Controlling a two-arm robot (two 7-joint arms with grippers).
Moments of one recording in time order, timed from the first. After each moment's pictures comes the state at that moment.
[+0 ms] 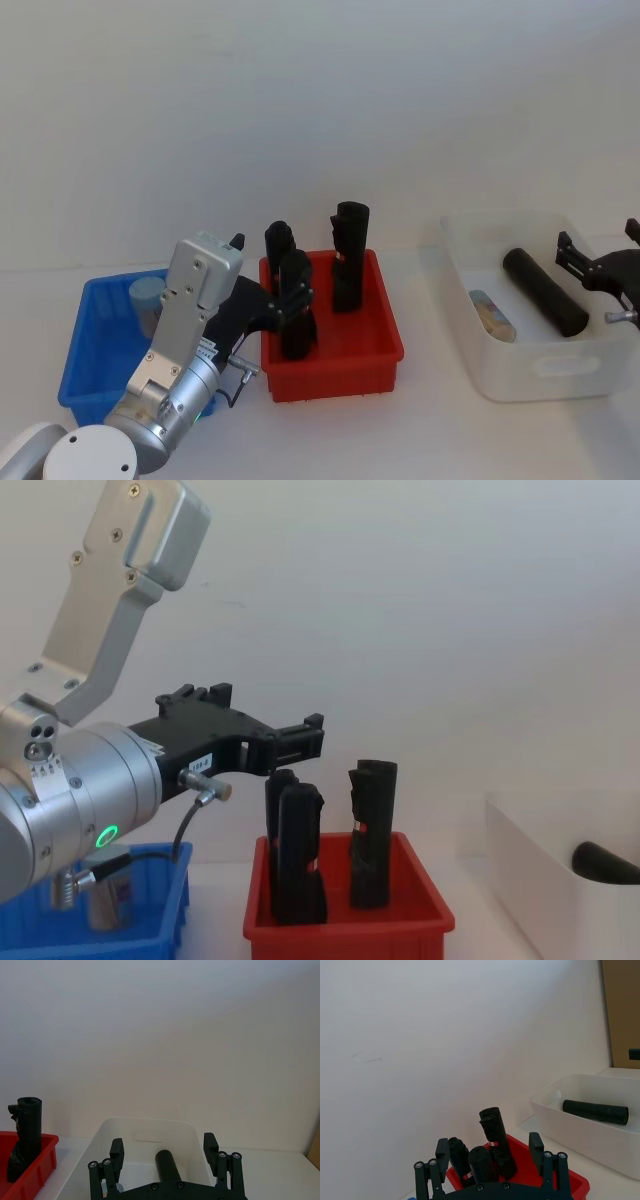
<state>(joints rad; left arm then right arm) -0.24 0.38 0.45 -1.63 -0.20 0.01 -0.01 0.23 0.27 -0.05 -1.40 0.18 -0.01 0.09</state>
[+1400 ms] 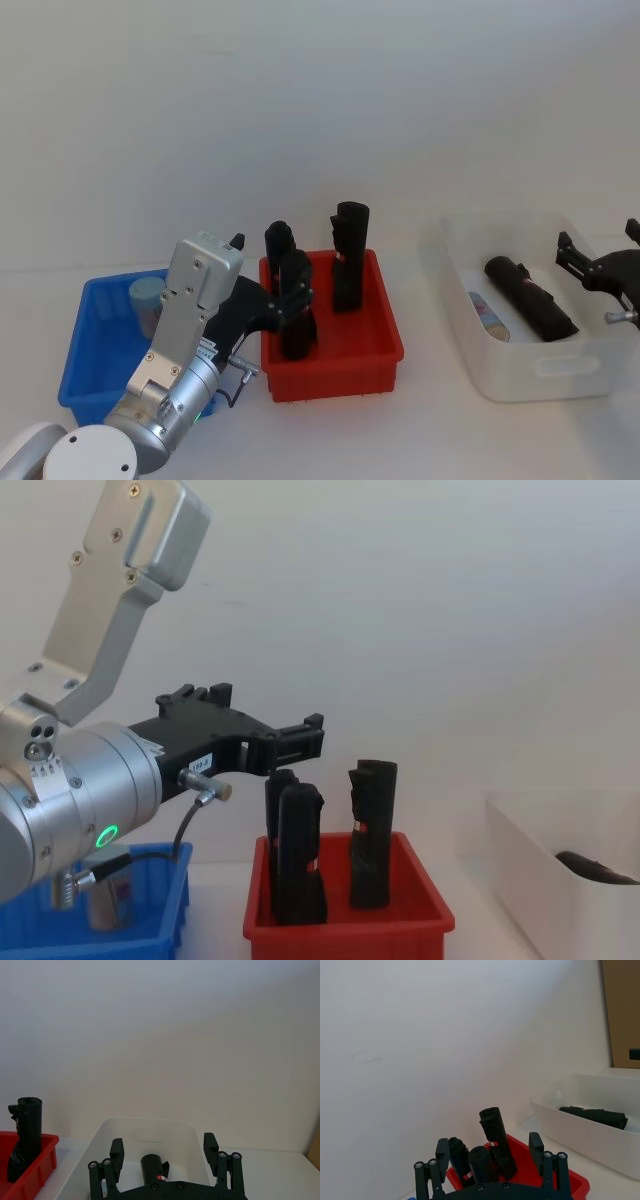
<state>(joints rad) -0.24 0.38 0.45 -1.63 -0.20 0.01 -0.01 0.23 0.27 -0.05 -1.40 0.18 -0.01 0.09</state>
